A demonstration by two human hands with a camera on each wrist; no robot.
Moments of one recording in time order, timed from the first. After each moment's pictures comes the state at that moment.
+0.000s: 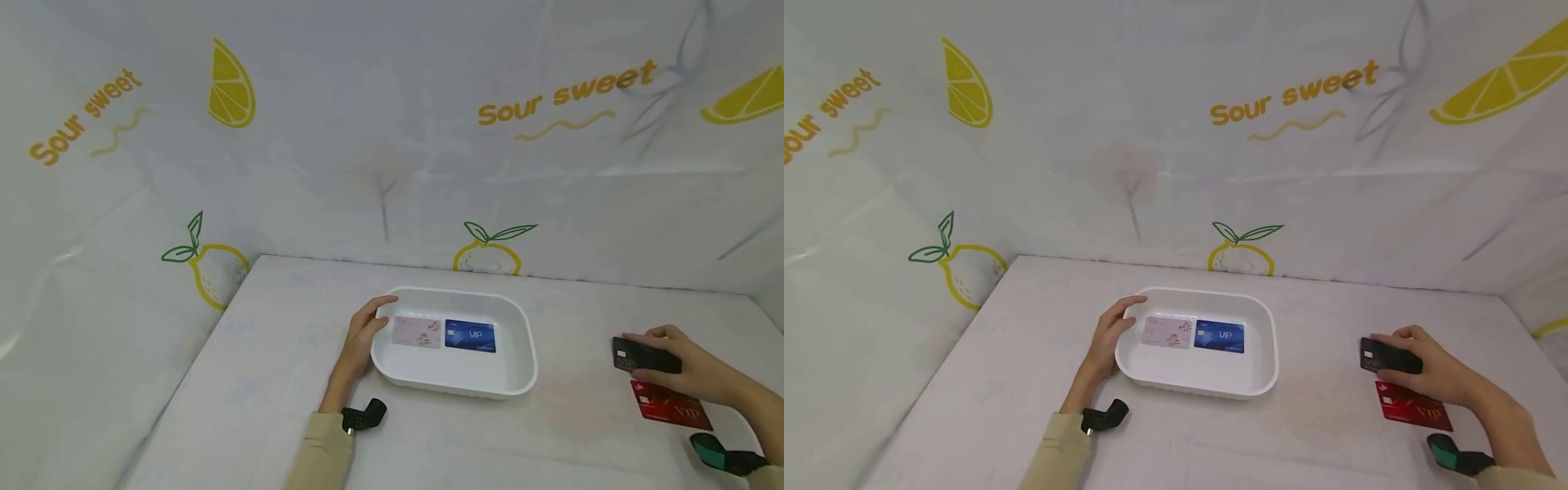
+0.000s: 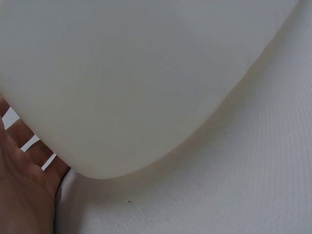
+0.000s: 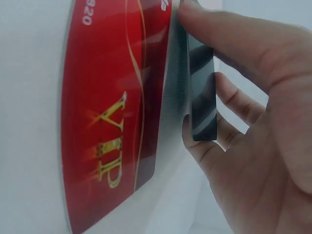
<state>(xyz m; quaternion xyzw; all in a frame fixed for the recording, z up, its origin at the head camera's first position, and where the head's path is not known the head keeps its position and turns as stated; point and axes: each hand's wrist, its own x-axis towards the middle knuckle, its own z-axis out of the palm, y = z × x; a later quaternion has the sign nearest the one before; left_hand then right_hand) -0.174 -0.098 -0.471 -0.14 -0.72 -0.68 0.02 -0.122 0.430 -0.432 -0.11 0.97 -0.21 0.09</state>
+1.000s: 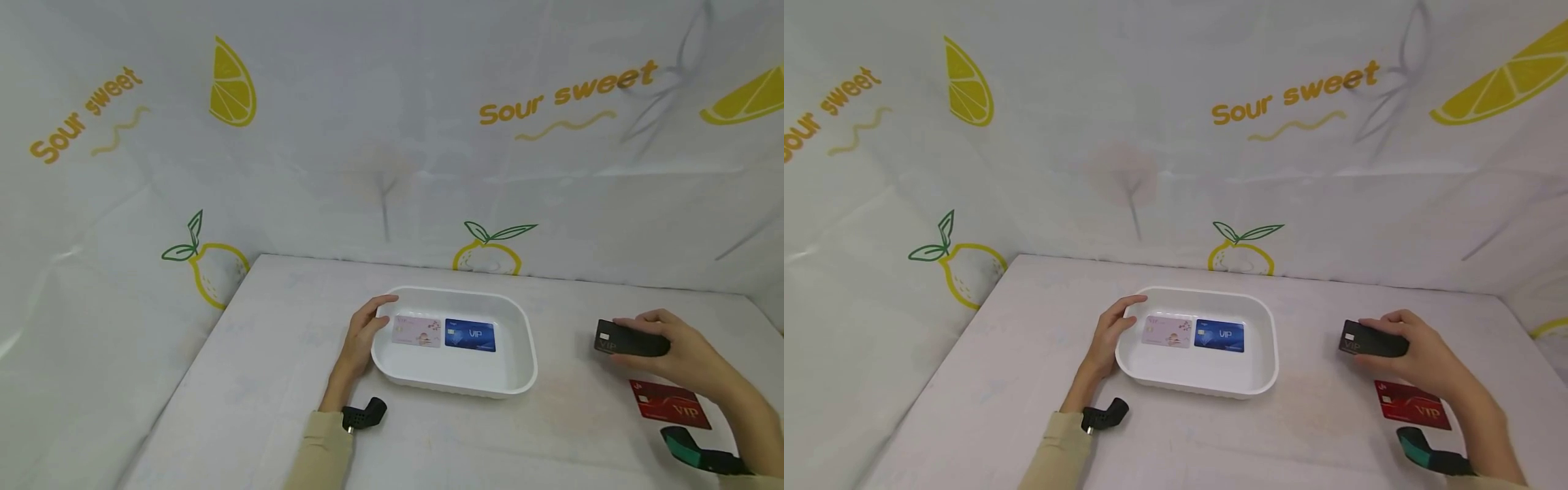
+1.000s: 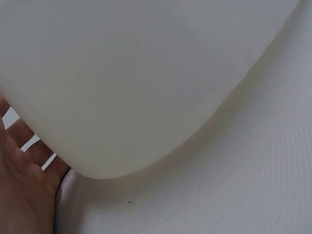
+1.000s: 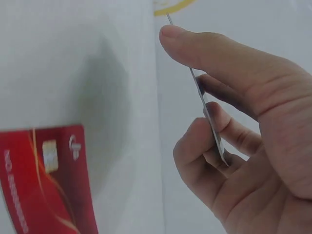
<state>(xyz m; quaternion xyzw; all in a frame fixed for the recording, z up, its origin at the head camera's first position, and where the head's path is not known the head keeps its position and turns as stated) -0.174 -0.098 -0.471 -0.14 -0.73 -0.67 0.02 -0.118 0.390 -0.406 -0.07 0.97 -0.23 -0.02</state>
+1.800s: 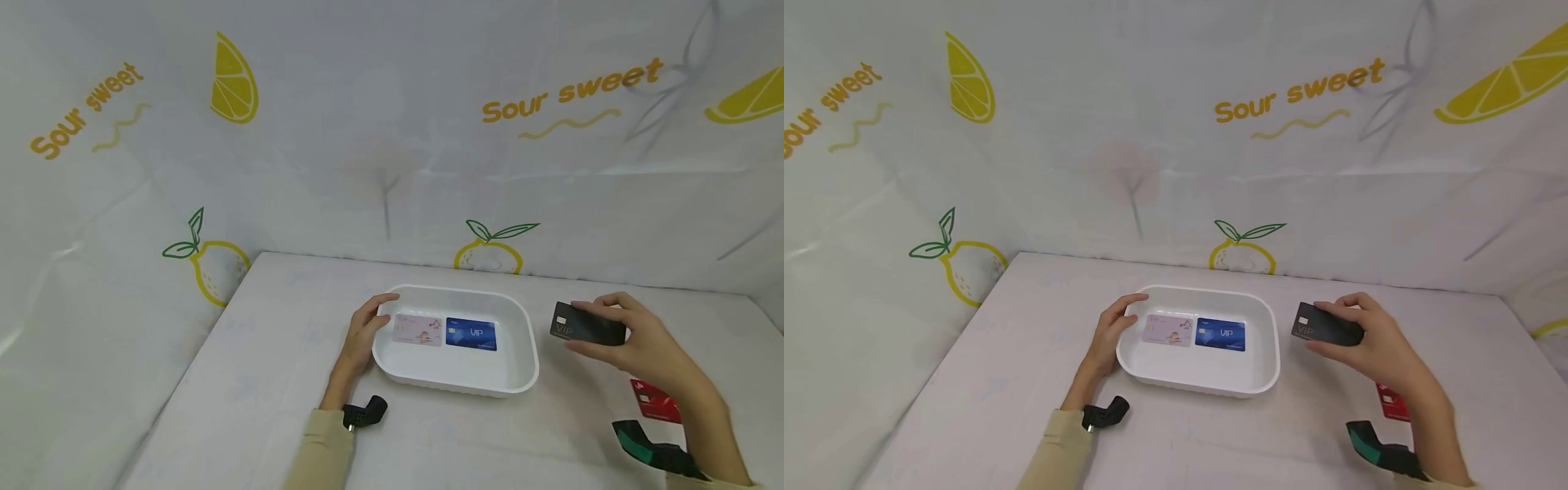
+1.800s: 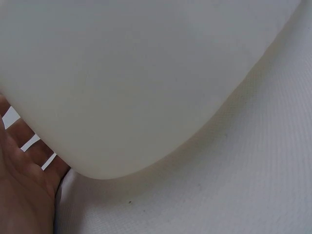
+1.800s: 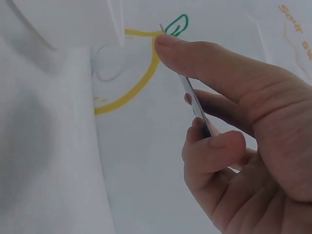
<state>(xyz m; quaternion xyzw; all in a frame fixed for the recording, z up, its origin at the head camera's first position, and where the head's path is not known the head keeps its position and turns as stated) -0.175 -0.098 -0.472 -0.15 -0.72 -0.68 0.02 -0.113 0.313 -0.372 -0.10 0.95 -0.29 -0.06</state>
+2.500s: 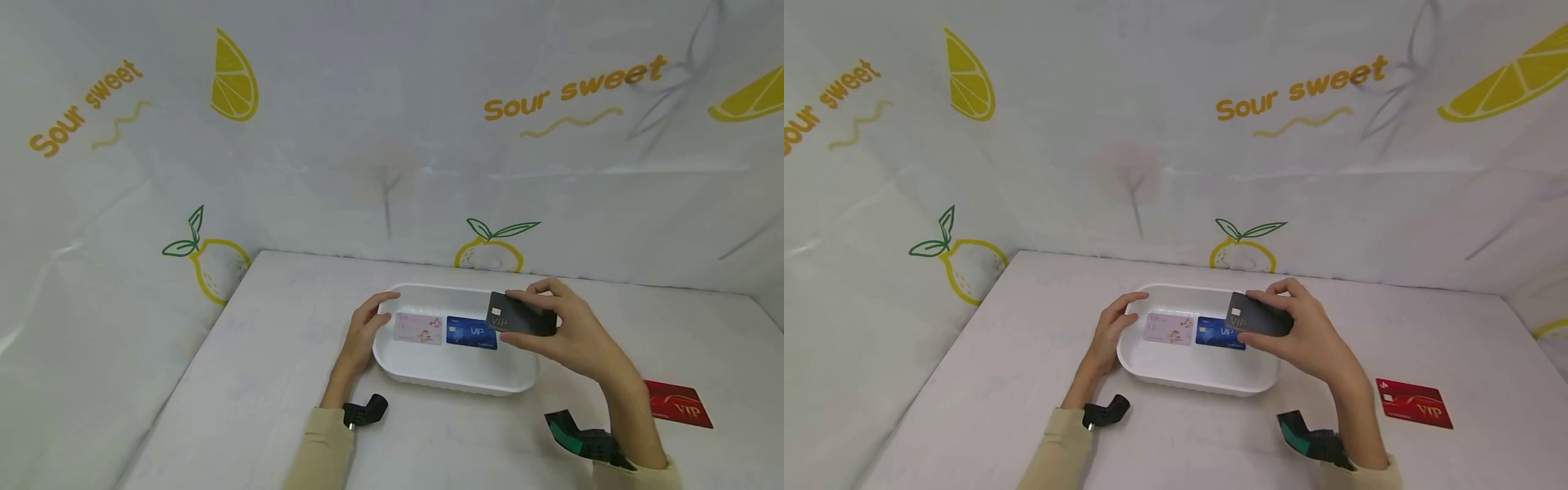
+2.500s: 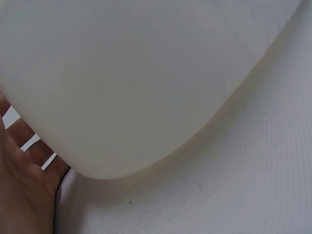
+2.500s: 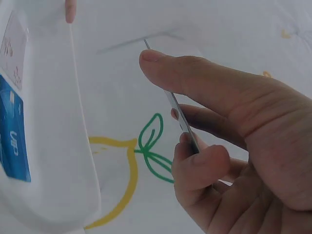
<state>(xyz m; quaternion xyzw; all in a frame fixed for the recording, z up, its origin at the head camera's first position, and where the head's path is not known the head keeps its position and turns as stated) -0.175 -0.098 -0.471 -0.14 -0.73 -0.67 0.02 -0.116 0.223 -0.346 -0.17 0.92 -0.36 -0.06</state>
